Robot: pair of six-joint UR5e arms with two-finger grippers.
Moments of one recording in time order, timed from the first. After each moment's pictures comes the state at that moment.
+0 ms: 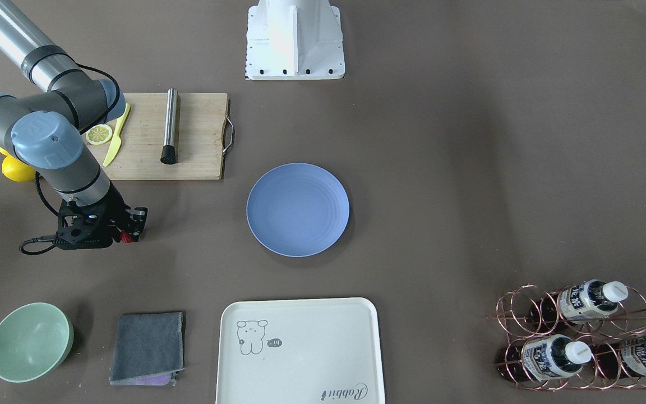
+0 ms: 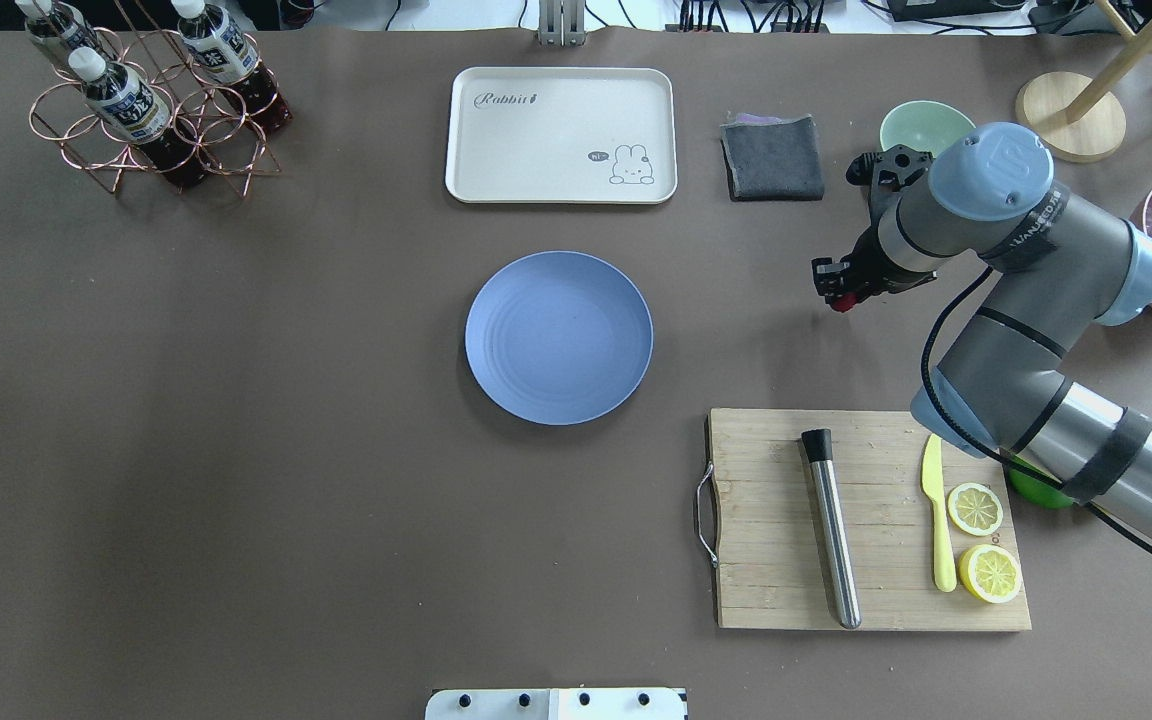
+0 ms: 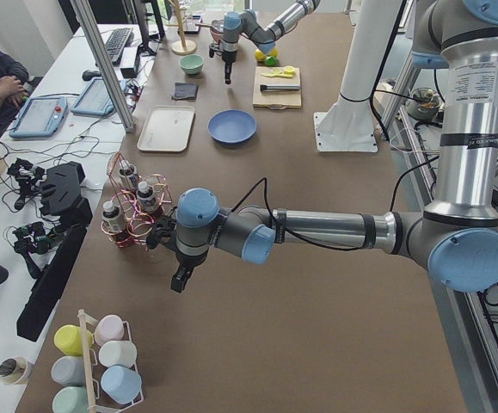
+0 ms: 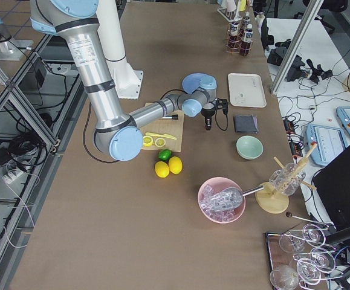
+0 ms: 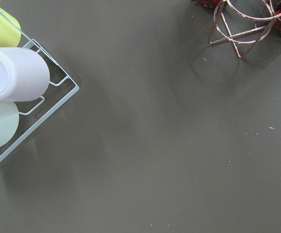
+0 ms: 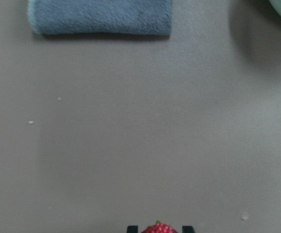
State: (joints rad) left arm -1.52 -1.58 -1.59 -1.91 -2.30 0.03; right arm 0.80 -1.20 1.59 -1.26 1.98 0.96
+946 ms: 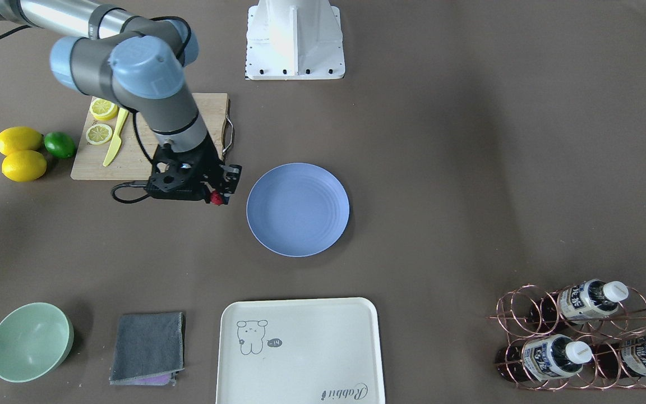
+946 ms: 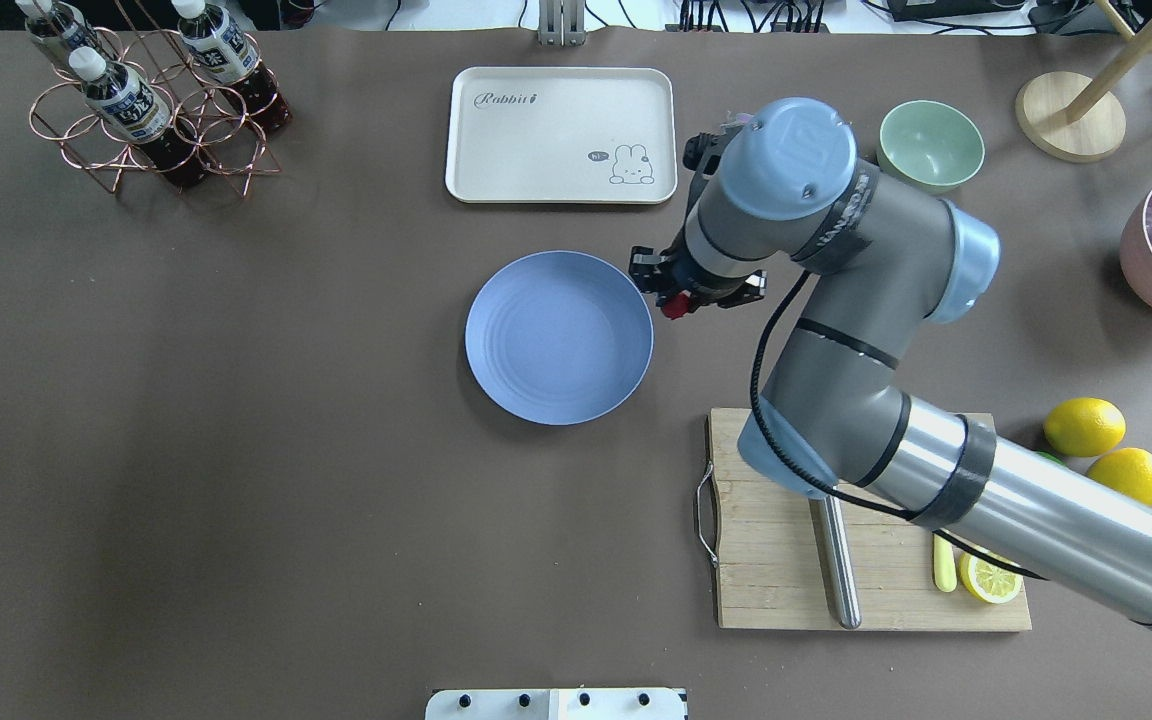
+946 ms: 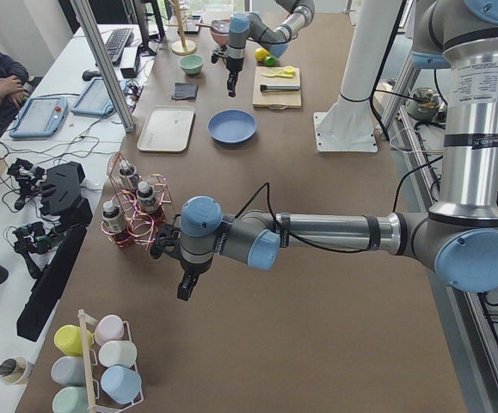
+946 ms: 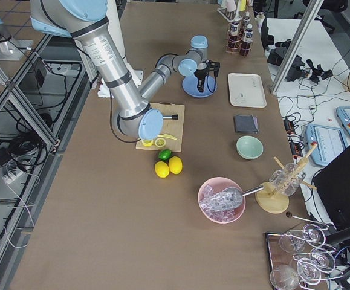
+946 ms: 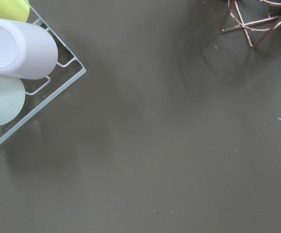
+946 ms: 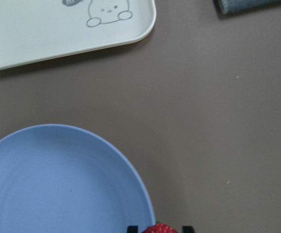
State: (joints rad) left arm -1.53 -1.56 -1.58 -1.90 -2.31 0.02; right arm 0.61 -0.90 1.65 -1.48 1.87 1.35
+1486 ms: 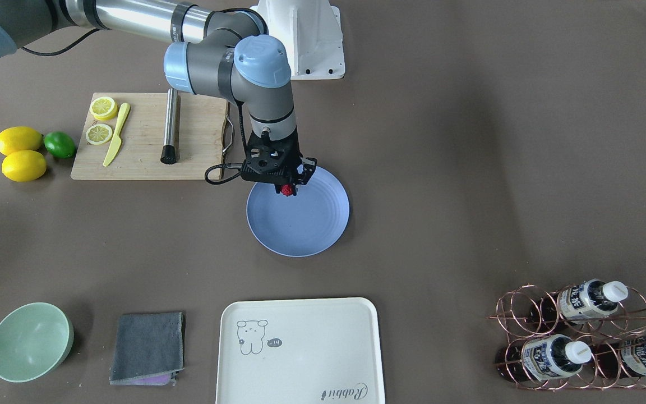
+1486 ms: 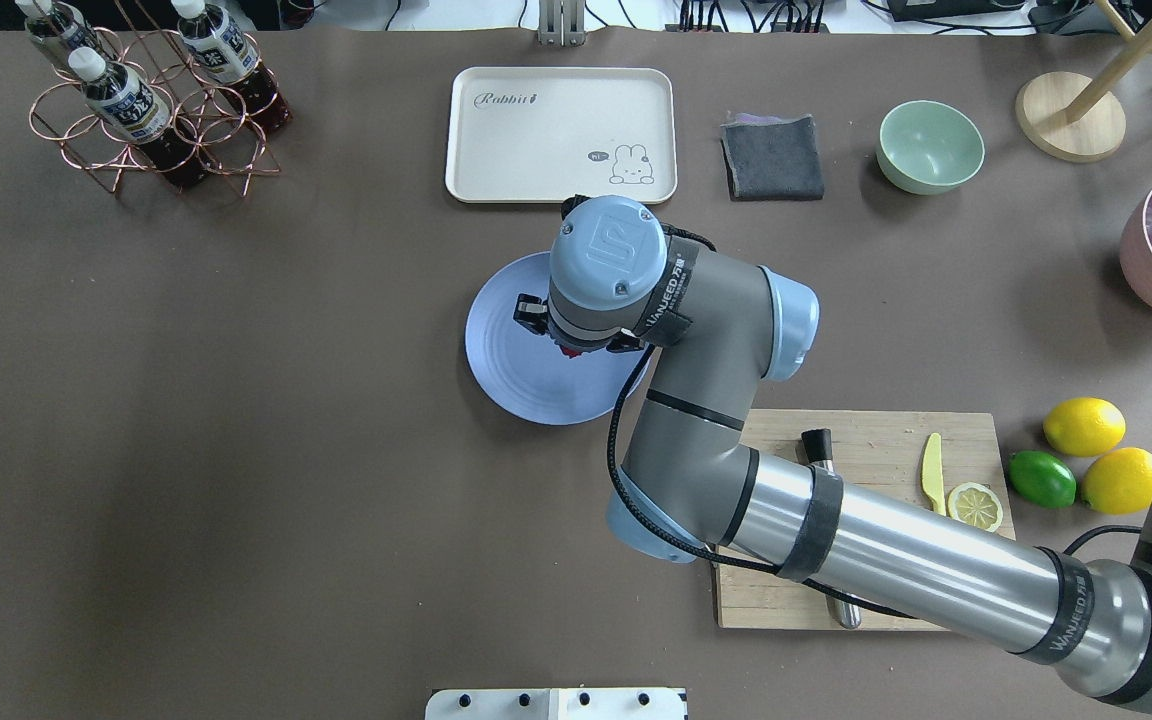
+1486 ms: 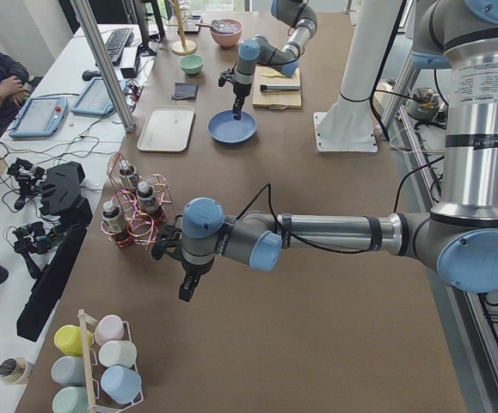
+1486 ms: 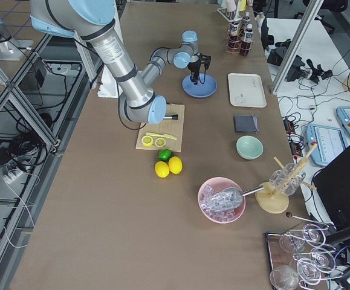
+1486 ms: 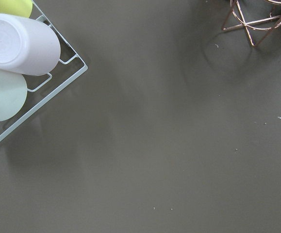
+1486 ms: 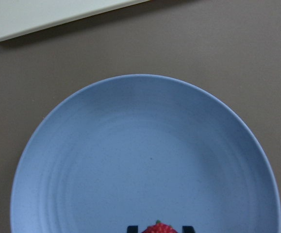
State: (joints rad) left arm -1.54 -1.55 -1.58 -1.90 -2.32 0.02; right arm 0.50 -0.75 1.47 -1.43 1.75 1.46
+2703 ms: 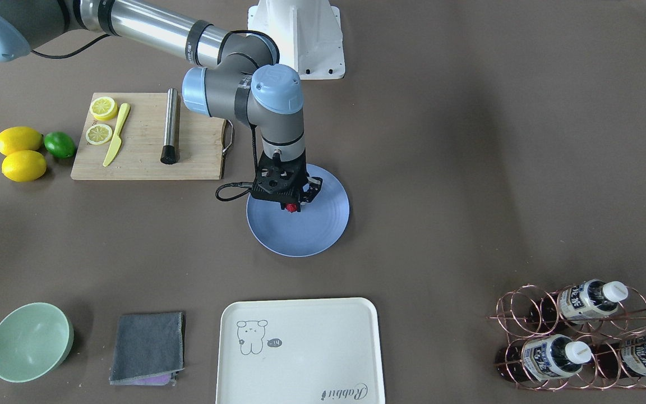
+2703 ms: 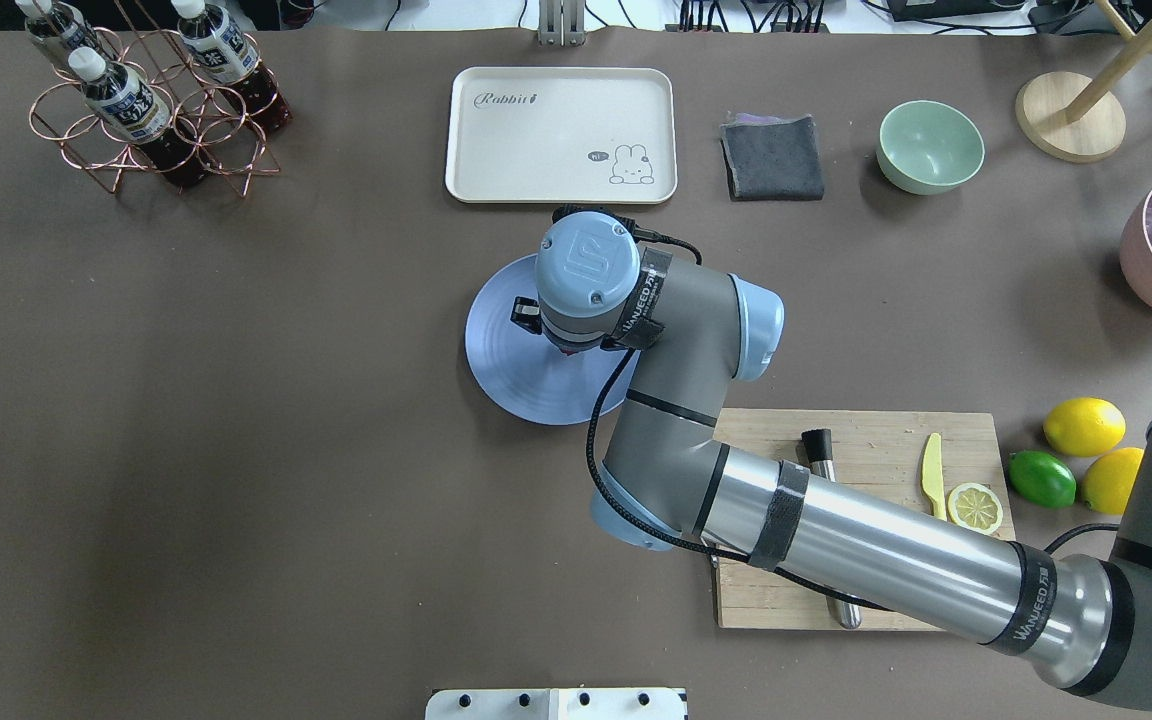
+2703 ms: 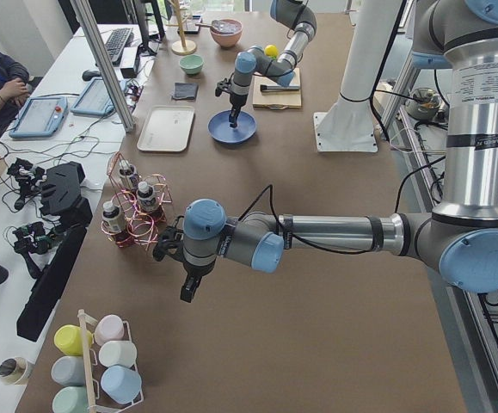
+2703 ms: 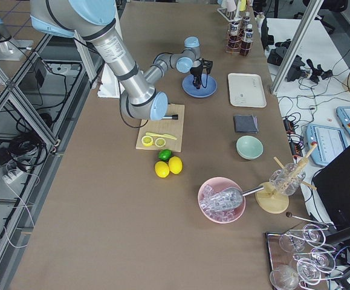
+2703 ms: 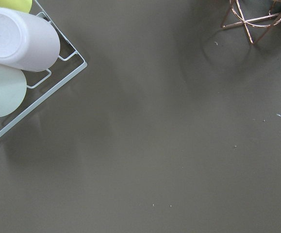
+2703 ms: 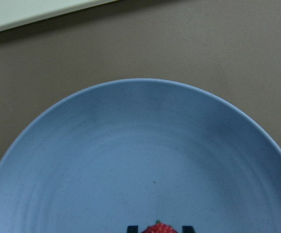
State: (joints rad) left arm -1.54 -1.54 -1.59 -1.90 -2.33 0.02; right arm 0.50 -0.72 1.35 -1.38 1.71 1.46
